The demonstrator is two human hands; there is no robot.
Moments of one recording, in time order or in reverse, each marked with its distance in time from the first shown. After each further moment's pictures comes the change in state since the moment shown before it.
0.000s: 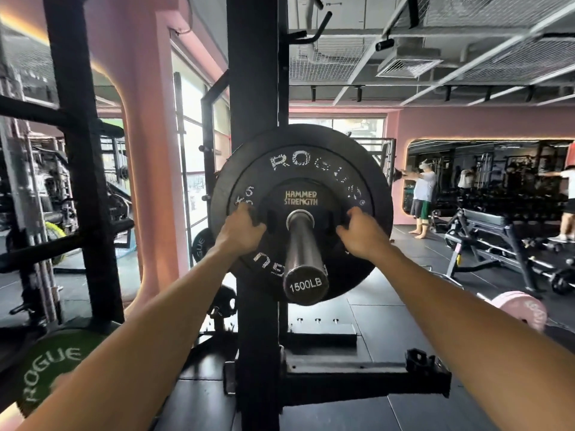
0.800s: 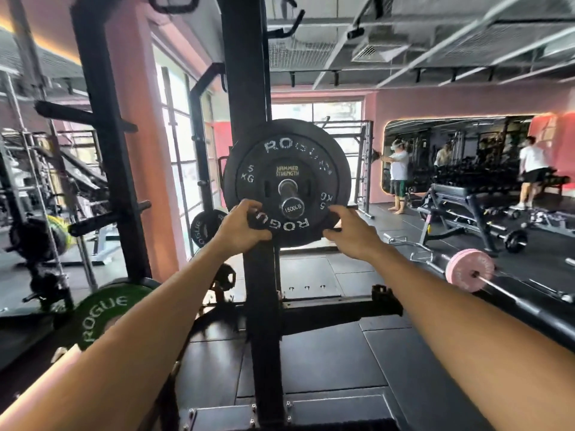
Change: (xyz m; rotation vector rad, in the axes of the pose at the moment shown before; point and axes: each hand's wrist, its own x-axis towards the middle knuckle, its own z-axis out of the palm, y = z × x) left_hand -0.222 0.023 -0.102 -0.142 -0.156 0.184; right_hand -0.251 -0.027 -0.085 0.039 -0.091 -0.053
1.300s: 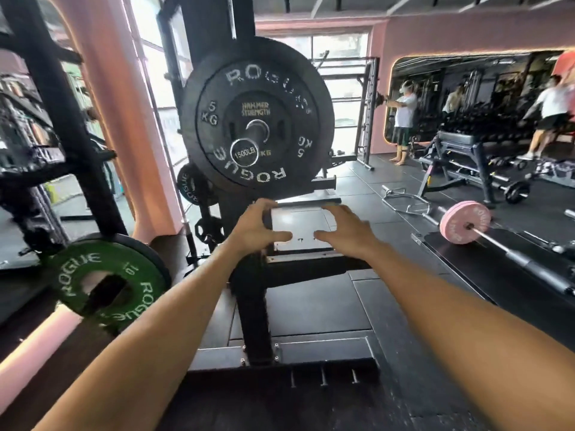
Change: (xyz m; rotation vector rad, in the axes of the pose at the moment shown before) left_hand -0.007 -0.023 0.162 -0.106 -0.201 -0.119; right_hand -0.005 0.121 0.051 0.011 -0.195 0.044
